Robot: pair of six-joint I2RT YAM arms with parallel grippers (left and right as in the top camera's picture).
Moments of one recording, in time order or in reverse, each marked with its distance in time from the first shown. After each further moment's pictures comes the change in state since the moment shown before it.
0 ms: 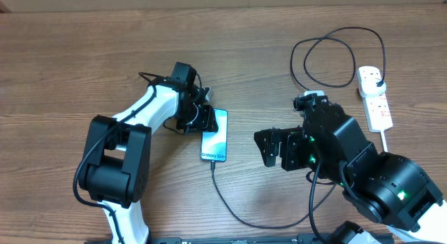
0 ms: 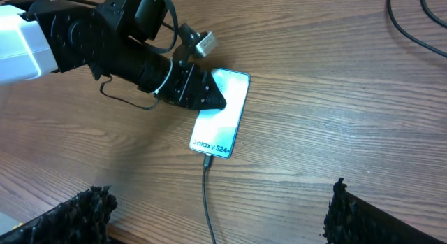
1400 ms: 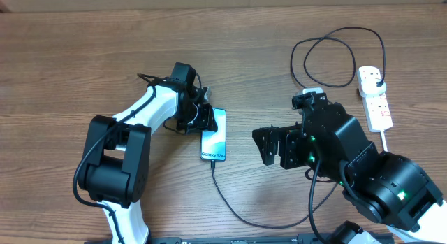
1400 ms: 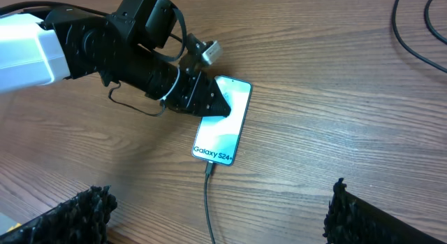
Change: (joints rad) left arm 0.004 0.001 -0.005 0.021 -0.008 -0.074; right arm 0.000 0.000 0.000 0.035 0.000 -0.028
